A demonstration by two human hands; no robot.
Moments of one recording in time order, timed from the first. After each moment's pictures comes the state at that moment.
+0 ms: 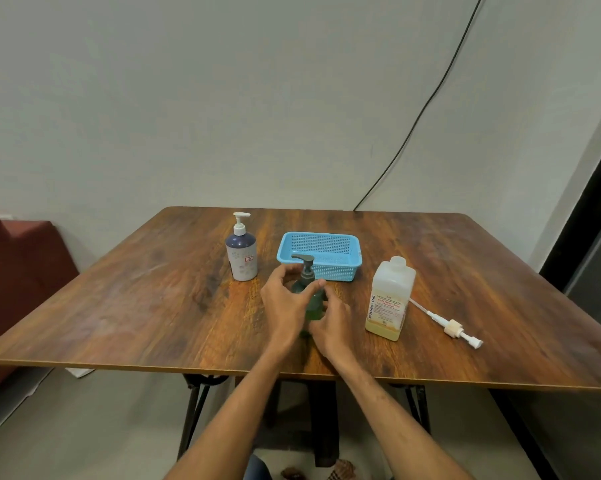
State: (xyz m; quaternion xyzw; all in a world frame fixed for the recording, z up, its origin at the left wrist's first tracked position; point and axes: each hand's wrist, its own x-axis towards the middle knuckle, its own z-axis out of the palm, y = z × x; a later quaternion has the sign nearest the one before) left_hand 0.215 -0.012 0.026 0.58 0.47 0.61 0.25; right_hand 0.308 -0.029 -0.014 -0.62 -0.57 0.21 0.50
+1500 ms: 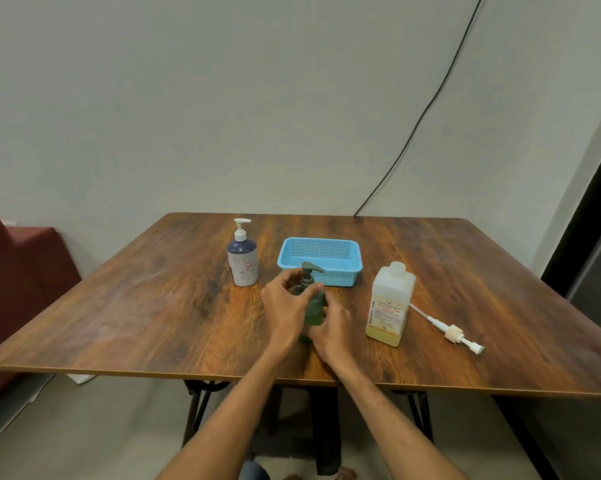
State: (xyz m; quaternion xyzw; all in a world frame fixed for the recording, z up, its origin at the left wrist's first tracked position) left_hand 0.213 -0.010 0.031 0.59 0.45 0.61 0.27; right_hand 0.307 -0.033 -0.008 -0.62 -0.57 0.23 0.49
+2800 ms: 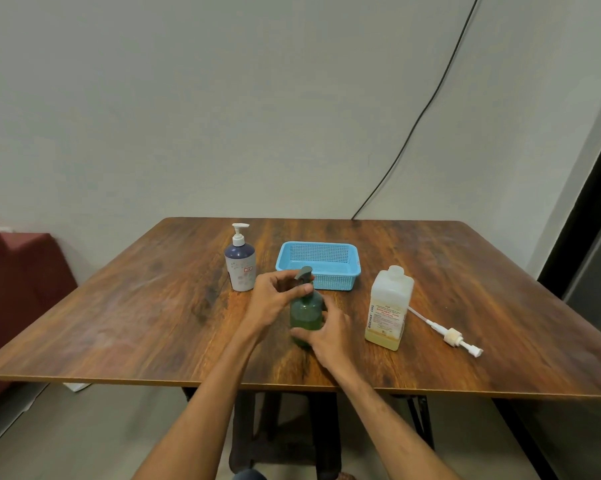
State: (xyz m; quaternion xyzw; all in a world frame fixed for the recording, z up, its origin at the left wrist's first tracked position) left_hand 0.175 0.022 0.045 0.63 0.35 0.48 0.50; right_hand 0.305 -0.033 -0.008 -0.63 -0.55 0.24 0.48
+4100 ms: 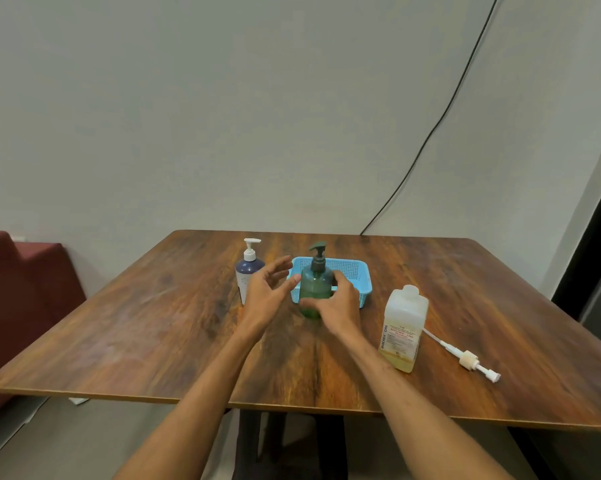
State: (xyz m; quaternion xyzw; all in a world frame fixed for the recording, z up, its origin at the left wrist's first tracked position) left_hand 0.155 0.047 0.064 0.63 0.40 0.55 0.38; right_hand 0.303 0.030 0.044 -0.60 -0.53 0.24 0.54
